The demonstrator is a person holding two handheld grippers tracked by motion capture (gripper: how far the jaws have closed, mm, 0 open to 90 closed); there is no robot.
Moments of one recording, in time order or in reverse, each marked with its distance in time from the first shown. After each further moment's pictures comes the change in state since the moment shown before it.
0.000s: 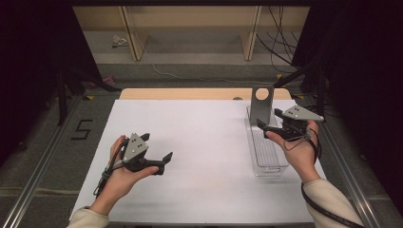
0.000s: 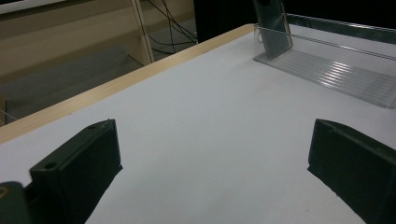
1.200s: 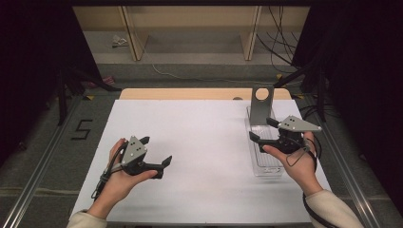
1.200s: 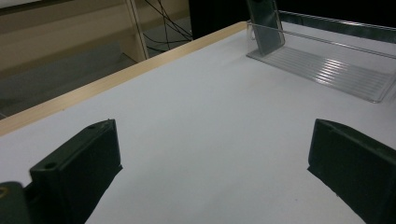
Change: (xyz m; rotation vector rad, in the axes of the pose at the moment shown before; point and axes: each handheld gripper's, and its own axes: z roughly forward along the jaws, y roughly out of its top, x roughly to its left) left arm -0.004 -0.005 -0.007 0.008 -0.023 -0.005; right arm 0.026 -0.010 -0.015 -0.020 0.148 -0.030
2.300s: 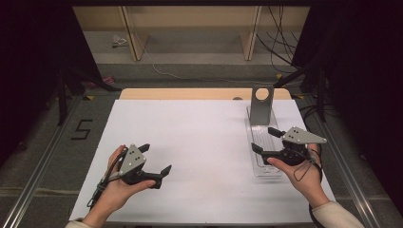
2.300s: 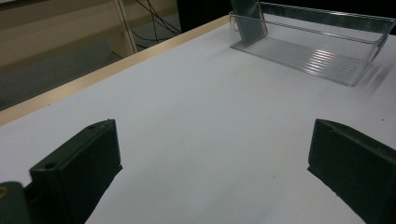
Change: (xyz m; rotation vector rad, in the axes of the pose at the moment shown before) left arm -0.010 -0.011 -0.013 0.010 -0.039 0.027; right arm 0.009 -0.020 -0.019 -0.002 0.049 -0.017
